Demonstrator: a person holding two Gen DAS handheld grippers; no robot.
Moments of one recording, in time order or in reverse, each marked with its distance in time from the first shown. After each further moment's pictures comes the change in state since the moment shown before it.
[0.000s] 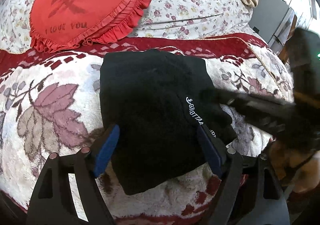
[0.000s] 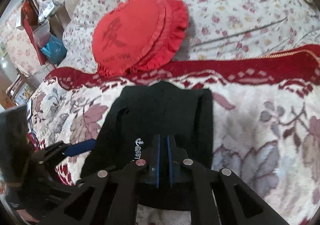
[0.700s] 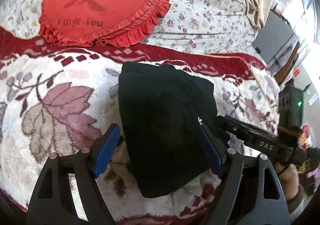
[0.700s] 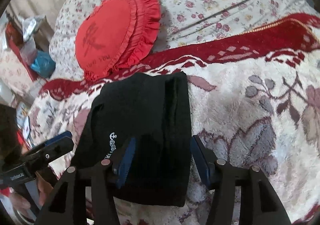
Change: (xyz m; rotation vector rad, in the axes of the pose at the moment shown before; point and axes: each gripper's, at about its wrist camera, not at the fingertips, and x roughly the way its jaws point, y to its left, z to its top) left arm -0.016 0.041 0.018 -0.153 -0.020 -0.082; right arm -0.001 -0.041 -0.011 0.167 0.010 0.009
